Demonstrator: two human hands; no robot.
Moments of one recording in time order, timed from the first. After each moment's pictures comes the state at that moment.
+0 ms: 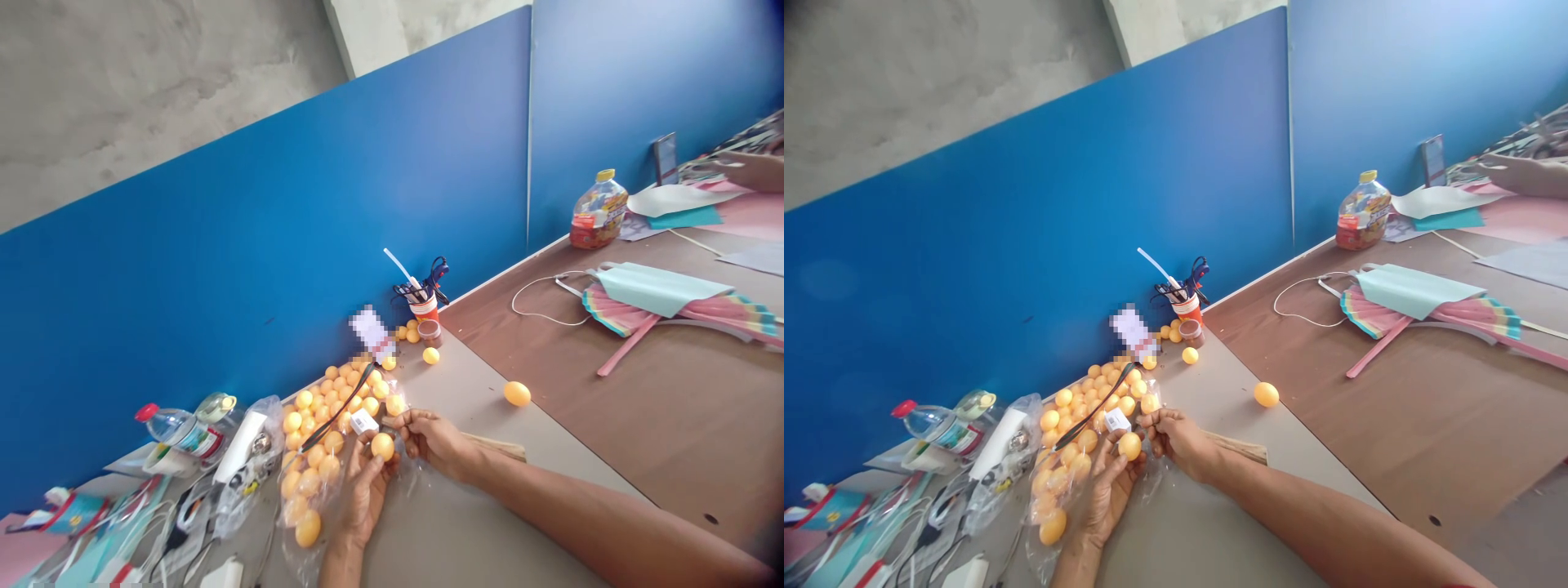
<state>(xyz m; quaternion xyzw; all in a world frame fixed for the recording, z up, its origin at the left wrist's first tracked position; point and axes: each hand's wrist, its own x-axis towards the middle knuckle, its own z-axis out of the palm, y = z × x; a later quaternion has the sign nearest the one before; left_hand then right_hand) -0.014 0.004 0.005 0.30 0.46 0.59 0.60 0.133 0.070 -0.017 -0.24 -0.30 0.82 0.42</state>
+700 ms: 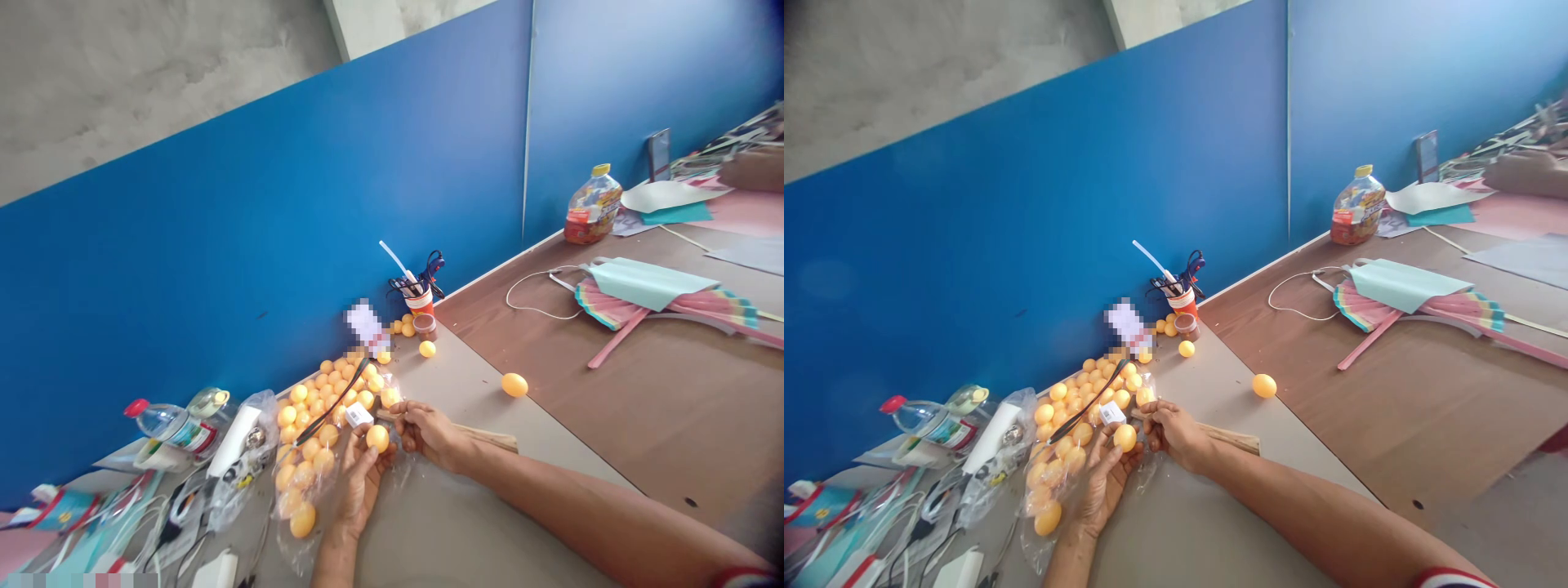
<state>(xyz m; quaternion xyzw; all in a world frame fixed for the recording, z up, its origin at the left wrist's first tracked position) -0.017 0.004 0.000 0.31 0.45 0.58 0.61 0.136 0.065 -0.003 -0.28 -0.28 0.82 0.41</state>
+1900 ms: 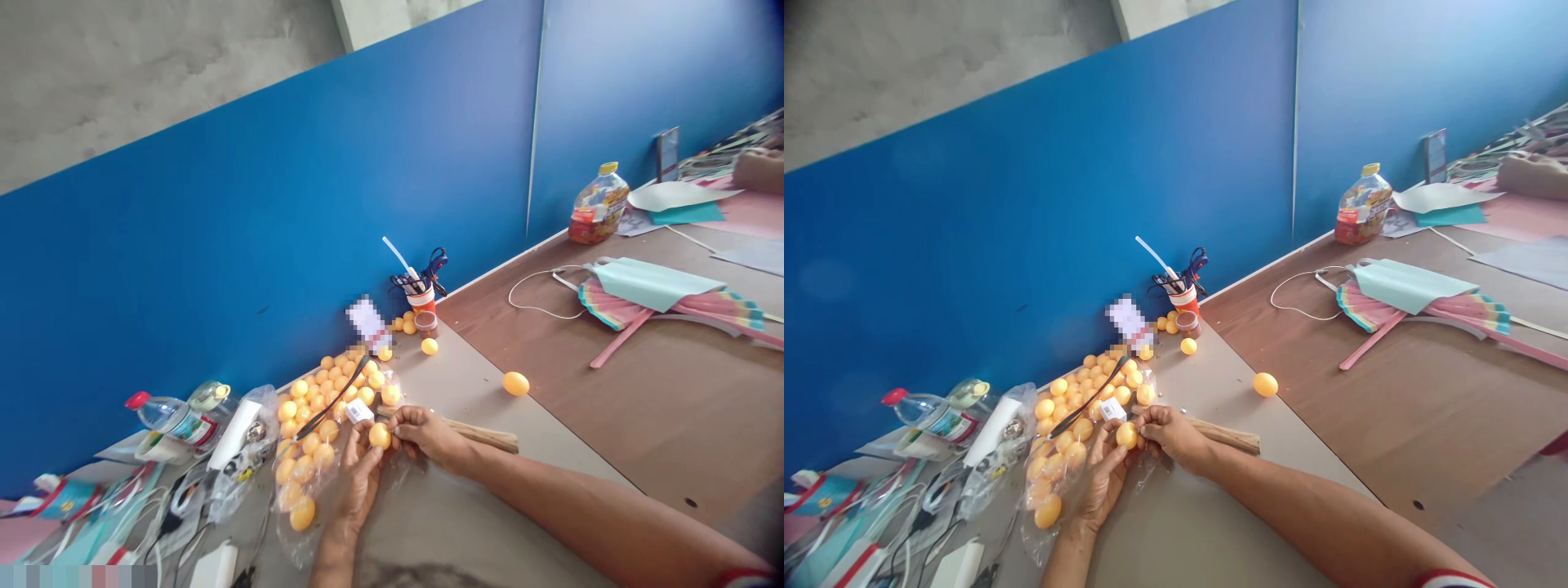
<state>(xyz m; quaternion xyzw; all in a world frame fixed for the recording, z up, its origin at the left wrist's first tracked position) -0.011 0.003 0.012 0.37 0.46 0.55 0.59 0.134 0.063 -0.017 -0.27 -0.43 0.77 0.37</state>
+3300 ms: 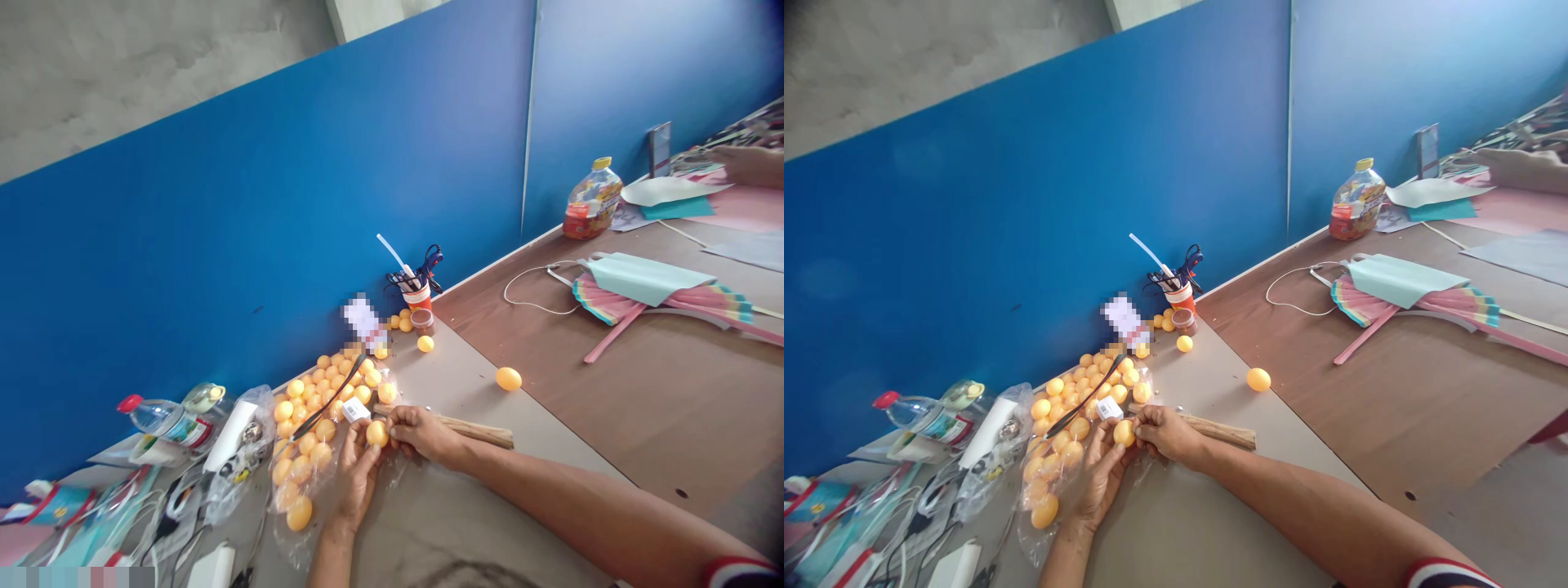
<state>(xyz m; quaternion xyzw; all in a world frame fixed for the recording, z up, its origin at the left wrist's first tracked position) -0.009 0.002 0.009 0.37 0.49 0.54 0.57 0.137 0.062 -0.011 -0.32 -0.50 0.74 0.34</state>
